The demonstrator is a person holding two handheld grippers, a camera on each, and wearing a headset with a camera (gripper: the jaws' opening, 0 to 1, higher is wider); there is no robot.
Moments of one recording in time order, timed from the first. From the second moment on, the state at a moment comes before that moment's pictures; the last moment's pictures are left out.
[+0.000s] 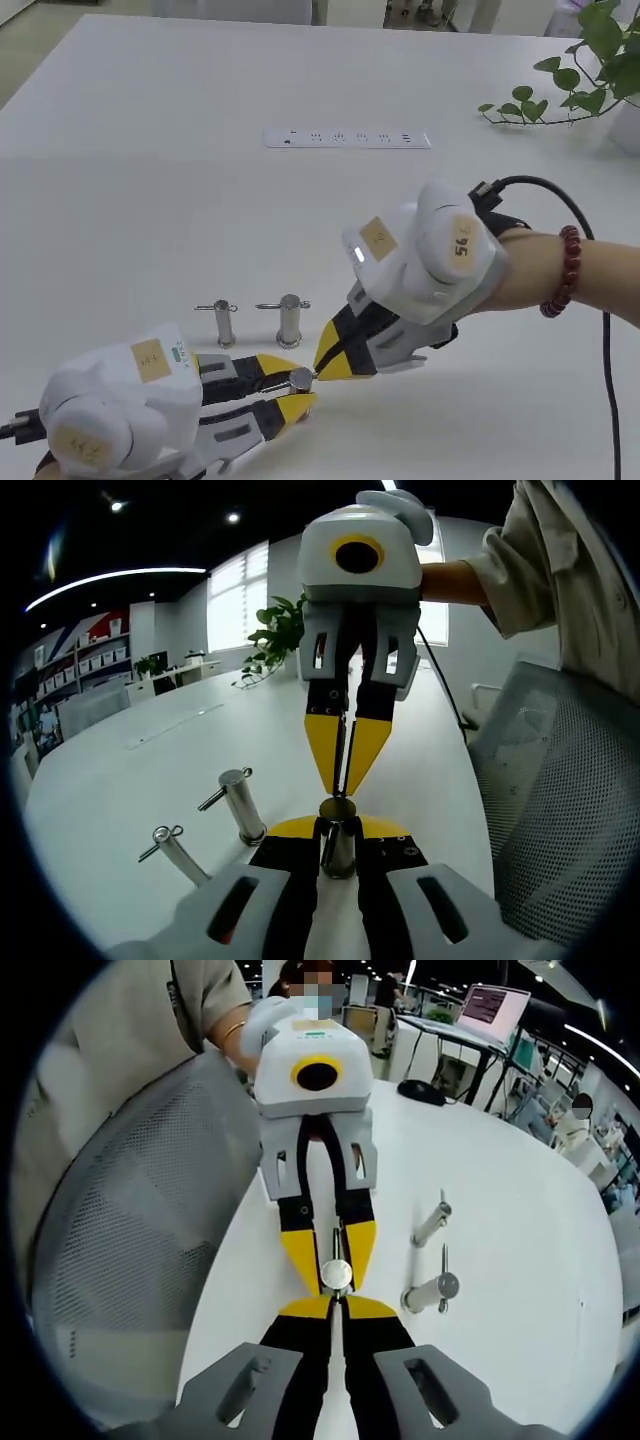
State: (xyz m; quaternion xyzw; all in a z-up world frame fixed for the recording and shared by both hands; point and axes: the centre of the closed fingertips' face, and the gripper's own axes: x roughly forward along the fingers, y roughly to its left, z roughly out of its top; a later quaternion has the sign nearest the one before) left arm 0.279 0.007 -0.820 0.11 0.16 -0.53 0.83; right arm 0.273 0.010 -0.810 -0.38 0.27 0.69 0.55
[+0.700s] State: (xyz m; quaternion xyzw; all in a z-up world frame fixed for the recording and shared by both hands) left arm 0.278 0.012 -0.810 0.07 0.16 -0.52 0.83; right arm 0.275 0.010 -0.807 -0.36 0.28 0.68 0.57
